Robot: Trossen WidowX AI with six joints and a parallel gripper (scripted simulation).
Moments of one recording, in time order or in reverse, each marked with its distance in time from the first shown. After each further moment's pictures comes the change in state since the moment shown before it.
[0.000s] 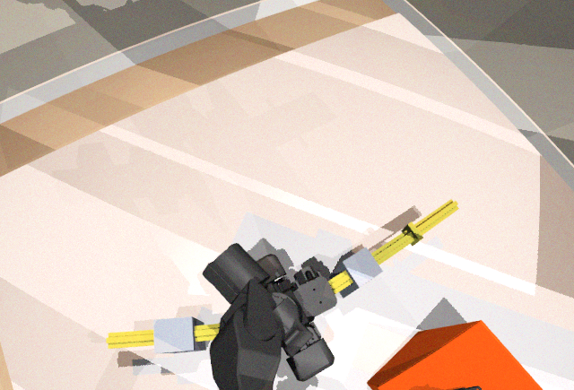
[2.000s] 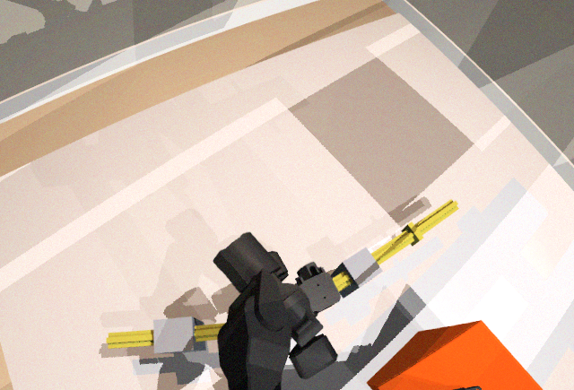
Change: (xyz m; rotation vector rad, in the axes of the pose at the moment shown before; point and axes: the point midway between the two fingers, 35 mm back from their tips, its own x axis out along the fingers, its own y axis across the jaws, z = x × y) arm -0.005 0.001 0.000 -0.006 0.099 -0.013
